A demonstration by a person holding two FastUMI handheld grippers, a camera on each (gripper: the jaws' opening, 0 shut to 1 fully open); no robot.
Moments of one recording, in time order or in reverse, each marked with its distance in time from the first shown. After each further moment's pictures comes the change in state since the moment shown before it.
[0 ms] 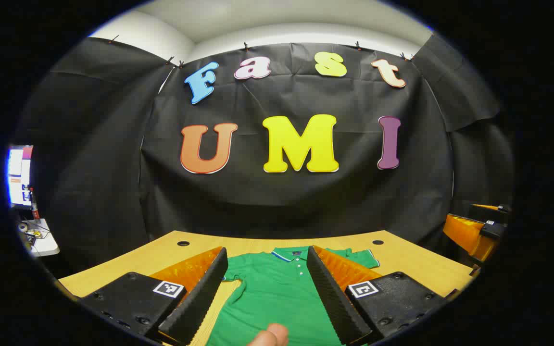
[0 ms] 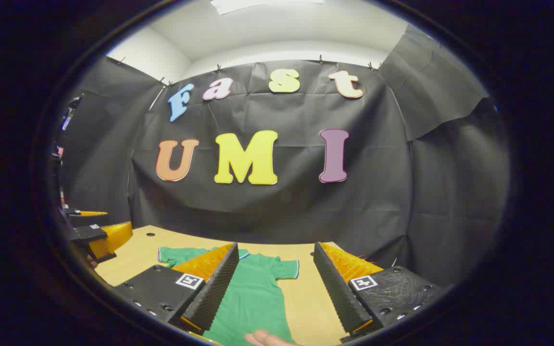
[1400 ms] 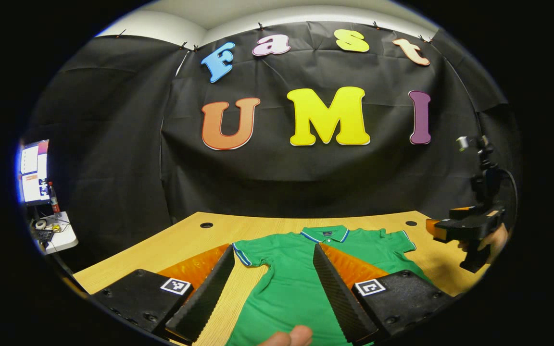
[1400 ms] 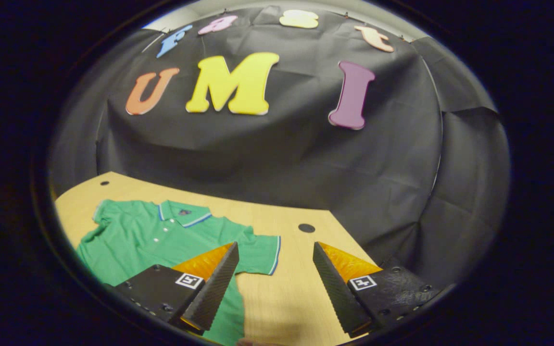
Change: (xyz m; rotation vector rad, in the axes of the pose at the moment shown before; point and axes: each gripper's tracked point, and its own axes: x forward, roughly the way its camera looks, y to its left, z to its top) left arm 0.031 0.032 -0.041 0.013 0.122 0.088; right arm 0.248 -0.059 -0.150 -0.152 0.391 -0.084
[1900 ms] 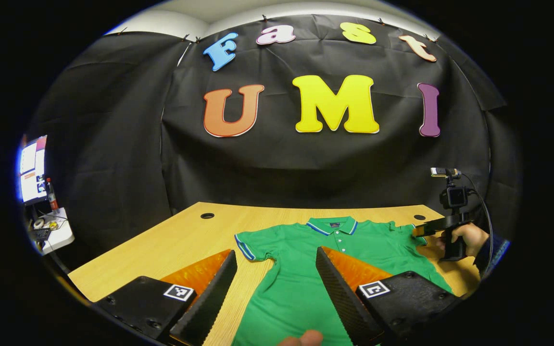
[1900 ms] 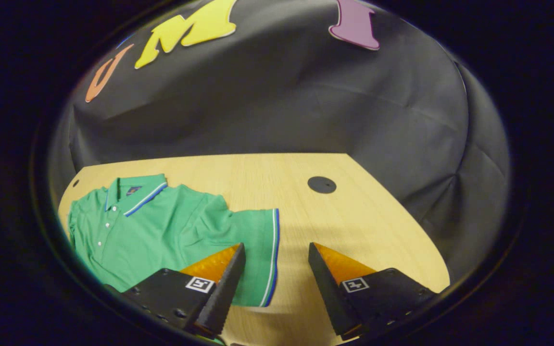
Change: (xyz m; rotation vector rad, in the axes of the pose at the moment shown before) left arm 0.029 0.009 -0.032 -0.052 0.098 0.002; right arm 0.142 0.001 -0.064 0.142 0.296 0.030
